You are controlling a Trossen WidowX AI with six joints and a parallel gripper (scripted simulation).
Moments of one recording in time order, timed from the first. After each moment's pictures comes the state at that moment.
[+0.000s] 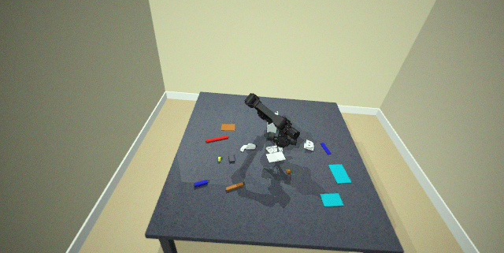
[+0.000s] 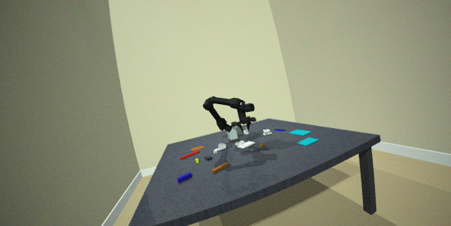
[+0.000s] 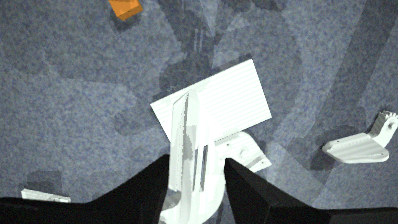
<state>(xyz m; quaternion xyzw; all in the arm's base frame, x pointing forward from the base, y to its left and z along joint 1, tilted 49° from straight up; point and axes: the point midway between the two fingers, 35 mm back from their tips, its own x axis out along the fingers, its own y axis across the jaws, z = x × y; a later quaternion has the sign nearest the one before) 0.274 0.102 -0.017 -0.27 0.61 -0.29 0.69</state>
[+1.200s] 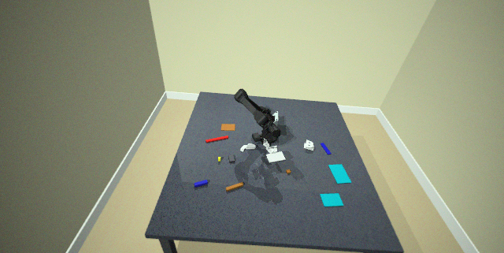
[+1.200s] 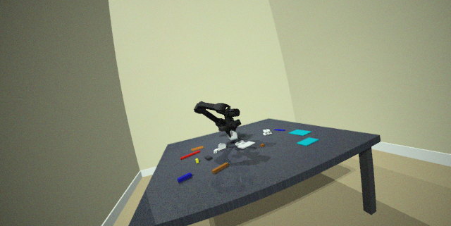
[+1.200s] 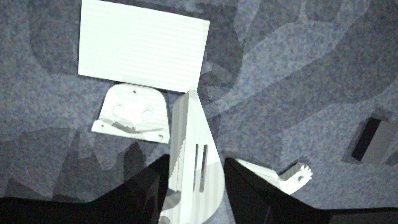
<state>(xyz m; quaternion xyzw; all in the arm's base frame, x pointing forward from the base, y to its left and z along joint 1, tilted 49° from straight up) 0.253 0.022 0.053 -0.47 0.67 -0.11 0.57</state>
